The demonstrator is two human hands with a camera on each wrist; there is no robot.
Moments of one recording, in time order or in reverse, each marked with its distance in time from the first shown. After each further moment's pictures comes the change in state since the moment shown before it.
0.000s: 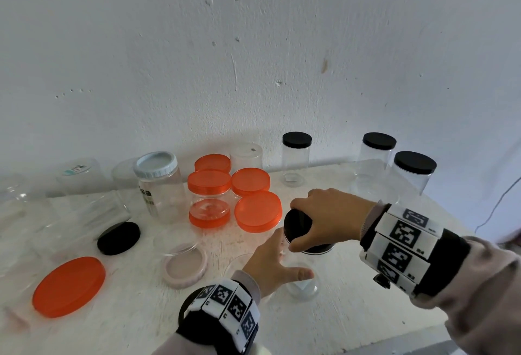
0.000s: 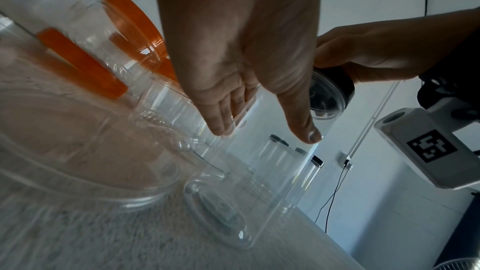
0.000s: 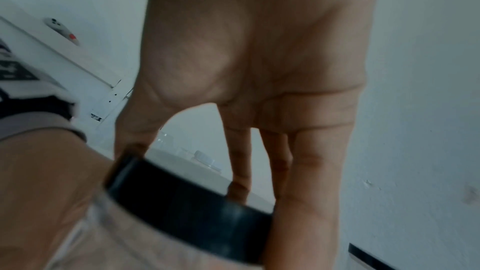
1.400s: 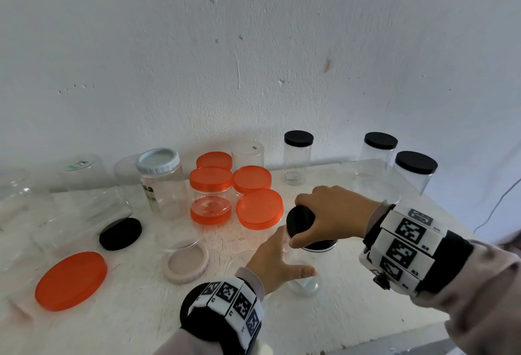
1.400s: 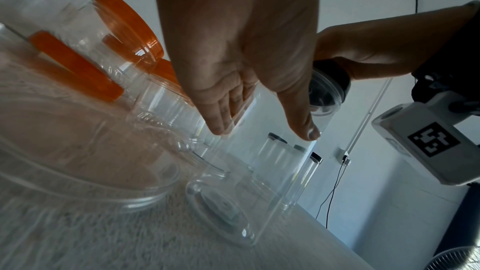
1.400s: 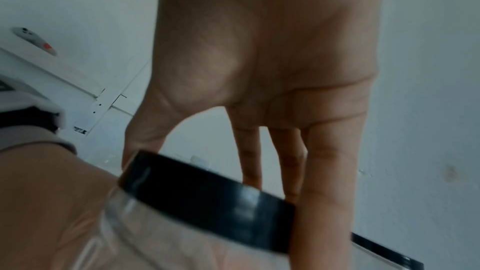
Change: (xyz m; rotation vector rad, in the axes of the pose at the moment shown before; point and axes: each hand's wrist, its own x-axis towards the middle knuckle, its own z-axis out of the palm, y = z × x) left_hand 0.004 -0.006 0.003 0.087 0.046 -0.013; right_hand 0.001 0.003 0.001 0.030 0.010 0.041
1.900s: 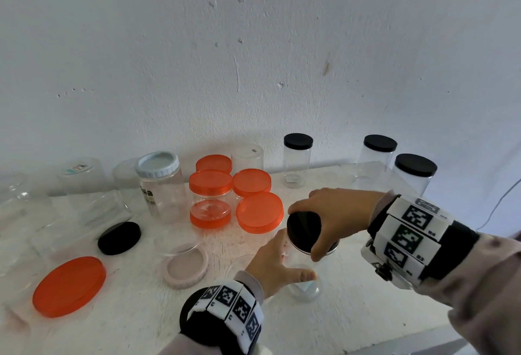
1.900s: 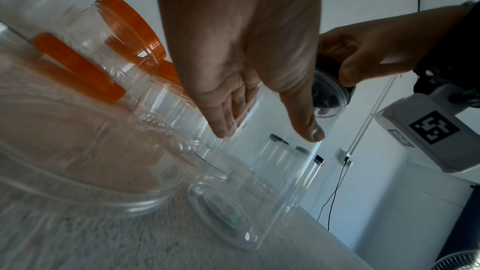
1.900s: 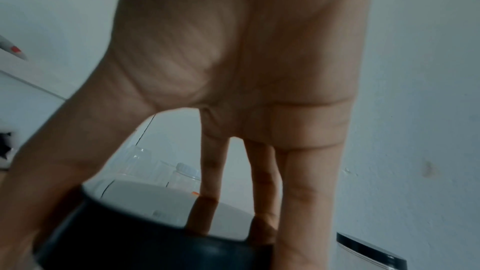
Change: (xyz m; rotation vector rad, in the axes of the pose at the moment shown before) left_hand -0.001 0.001 -0.003 -0.026 -0.013 -0.005; right_hand 0.005 0.011 -0.012 0.043 -0.190 -0.107
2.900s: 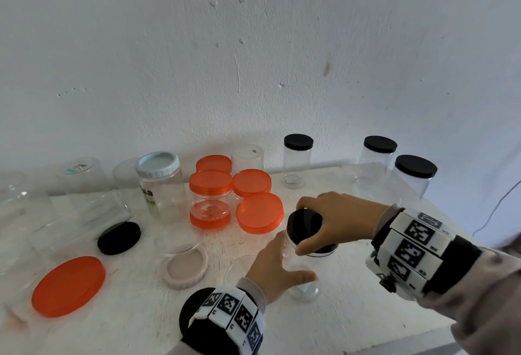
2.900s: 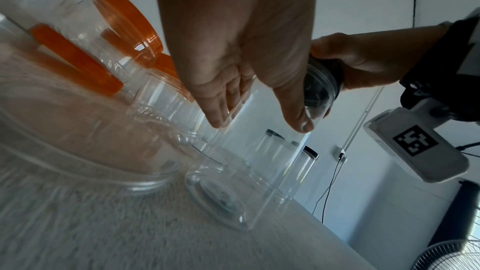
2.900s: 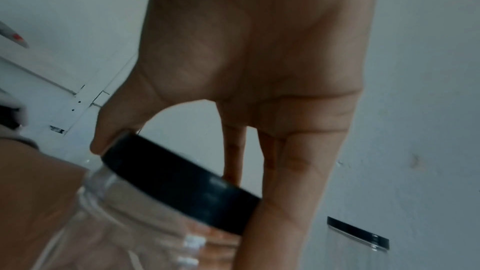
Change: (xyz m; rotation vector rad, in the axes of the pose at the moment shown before) left_hand -0.003 -0.004 0.006 -0.020 0.078 0.000; right_hand -0.001 0.003 0.017 0.158 0.161 0.058
